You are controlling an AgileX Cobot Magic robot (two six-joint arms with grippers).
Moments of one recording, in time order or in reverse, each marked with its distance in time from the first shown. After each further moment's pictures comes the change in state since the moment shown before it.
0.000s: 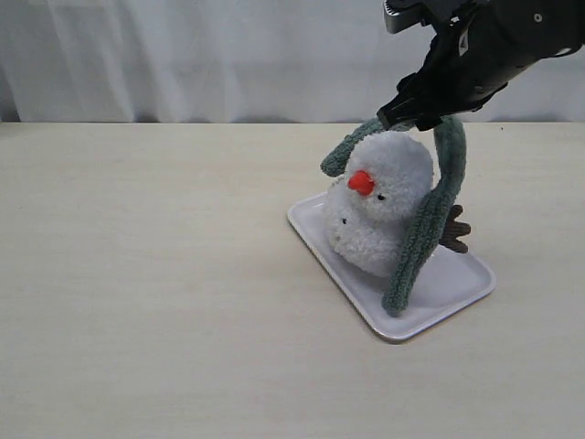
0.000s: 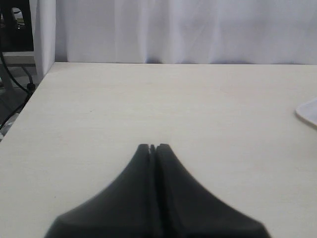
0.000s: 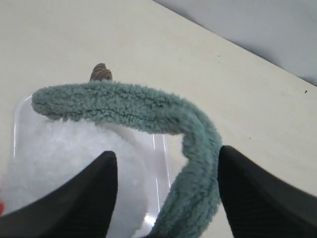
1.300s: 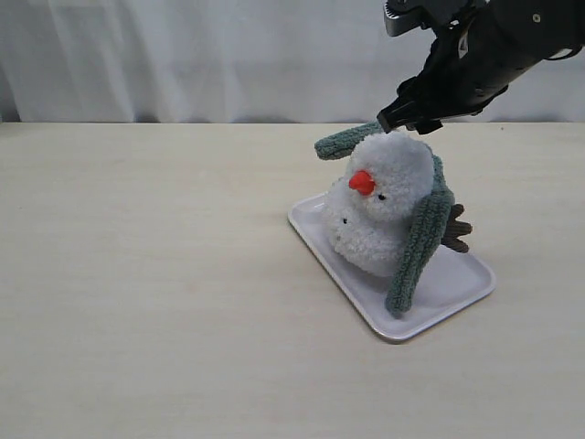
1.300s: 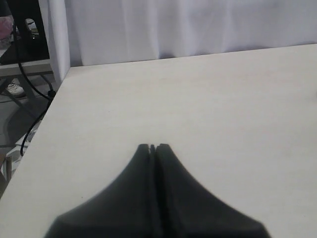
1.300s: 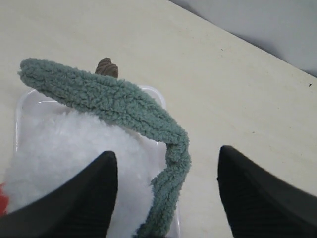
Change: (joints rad) left arm 0.000 0.000 0.000 0.122 0.014 0.002; right arm 0.000 0.000 0.000 0.010 0.016 0.000
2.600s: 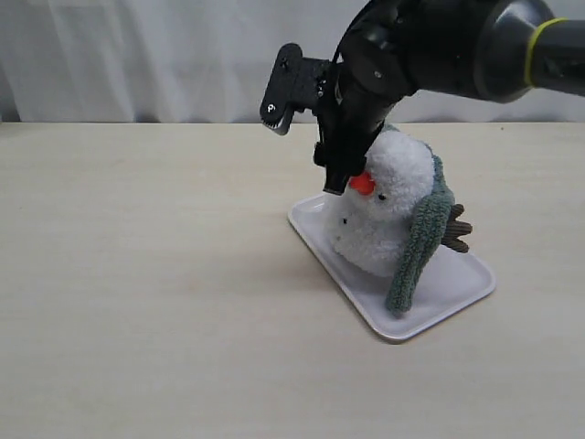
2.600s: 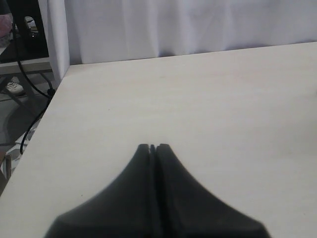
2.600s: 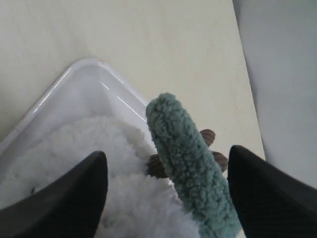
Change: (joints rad) left arm 0.000 0.000 0.000 0.000 0.008 0.000; right arm 0.194 0.253 -0.174 -0.116 0.027 -0.561
